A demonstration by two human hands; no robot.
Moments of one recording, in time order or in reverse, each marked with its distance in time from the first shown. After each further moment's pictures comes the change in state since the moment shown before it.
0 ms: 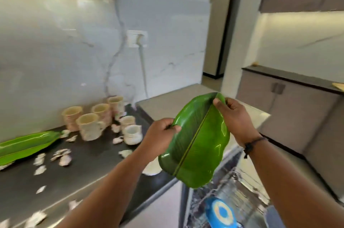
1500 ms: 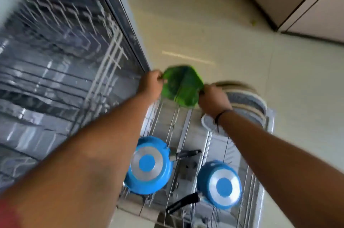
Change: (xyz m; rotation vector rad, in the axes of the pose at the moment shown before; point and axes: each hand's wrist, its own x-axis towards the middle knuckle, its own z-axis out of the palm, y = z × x) left_hand 0.286 -0.363 0.688 0.540 -0.614 -0.181; right_hand 0.106 0.676 -0.279 -0.778 -0.034 0.830
